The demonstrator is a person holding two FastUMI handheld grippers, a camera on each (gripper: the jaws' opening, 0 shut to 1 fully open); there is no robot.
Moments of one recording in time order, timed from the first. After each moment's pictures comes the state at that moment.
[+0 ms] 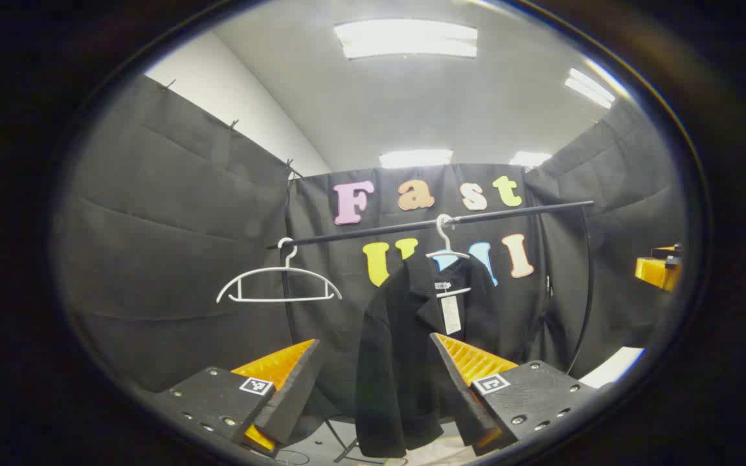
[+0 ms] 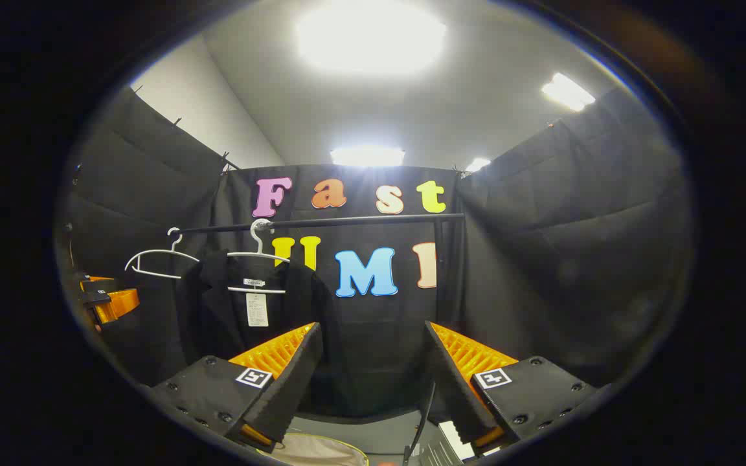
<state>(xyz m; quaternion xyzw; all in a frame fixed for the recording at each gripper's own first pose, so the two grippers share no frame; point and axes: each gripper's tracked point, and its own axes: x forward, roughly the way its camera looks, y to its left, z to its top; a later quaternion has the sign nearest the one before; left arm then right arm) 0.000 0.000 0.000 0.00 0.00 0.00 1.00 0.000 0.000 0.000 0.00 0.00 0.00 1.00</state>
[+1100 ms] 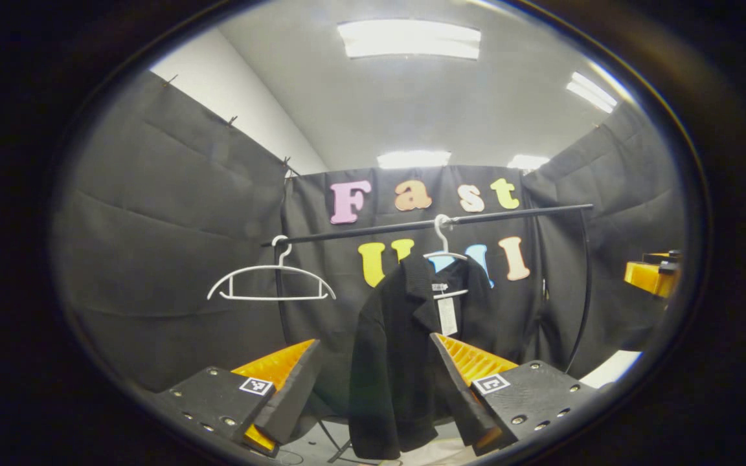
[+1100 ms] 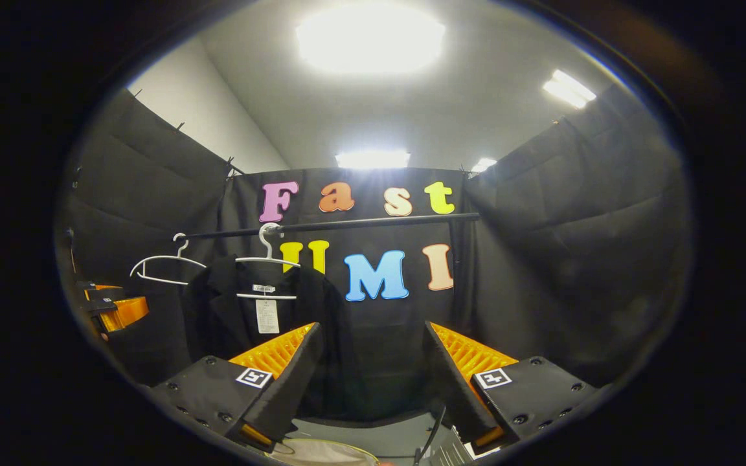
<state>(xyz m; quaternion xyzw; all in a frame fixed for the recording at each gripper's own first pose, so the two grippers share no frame) 0.022 0.001 -0.008 -0.01 0.00 -0.01 1.00 0.019 0.022 0.002 0.01 -0.01 0.01 1.00</state>
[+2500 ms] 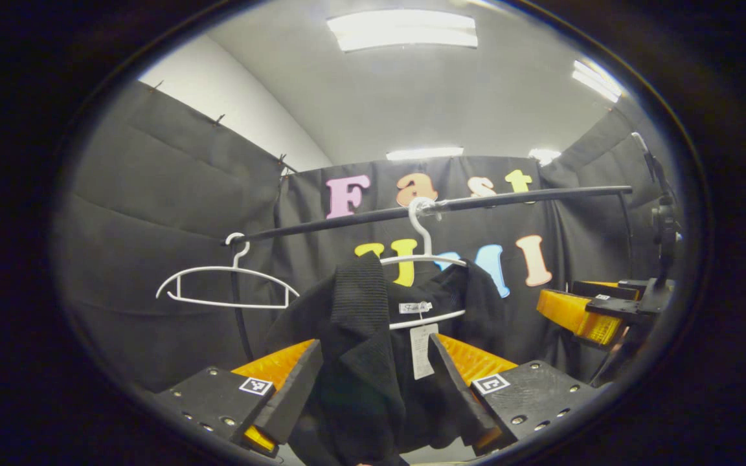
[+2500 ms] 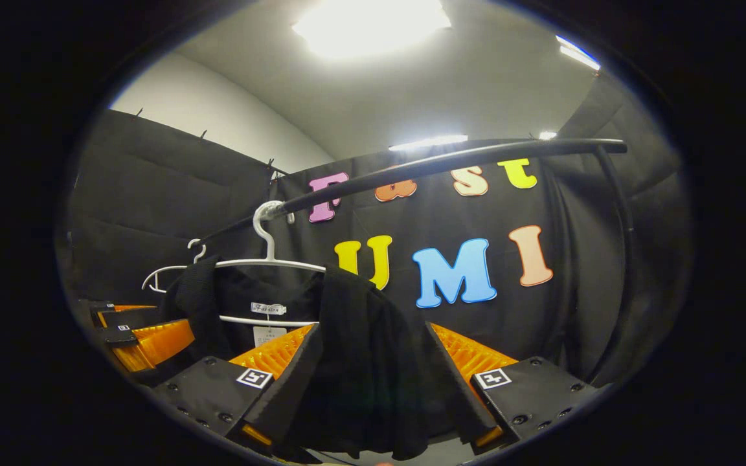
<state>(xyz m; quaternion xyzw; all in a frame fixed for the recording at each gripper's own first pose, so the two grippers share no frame) 0.191 -0.121 -0.026 0.00 0.00 0.04 1.00 0.261 0.103 -0.032 0.06 0.00 0.20 0.98</state>
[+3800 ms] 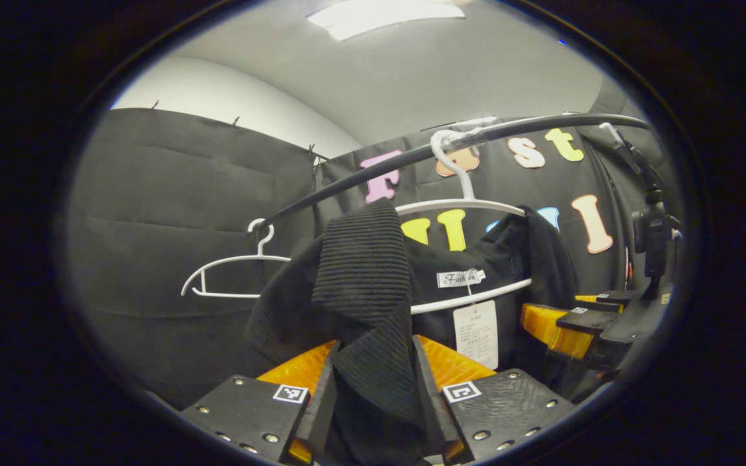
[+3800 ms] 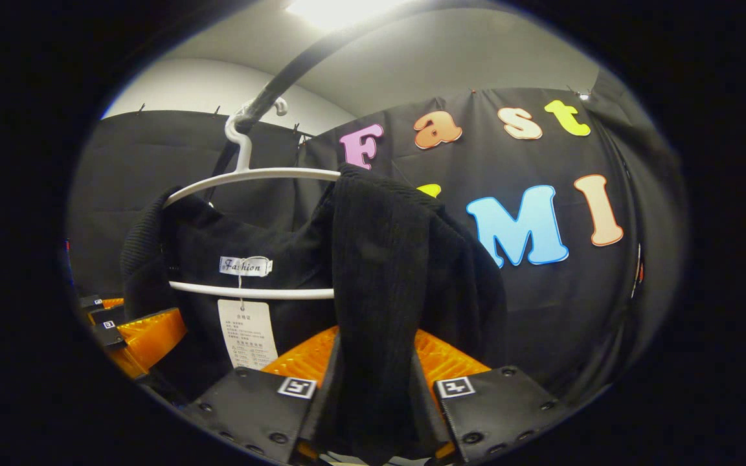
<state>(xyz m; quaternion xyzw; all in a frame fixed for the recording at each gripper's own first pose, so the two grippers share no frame) 0.263 -0.121 -0.079 0.05 0.05 0.16 0.98 0.357 0.202 -0.112 0.06 0.07 0.29 0.95</state>
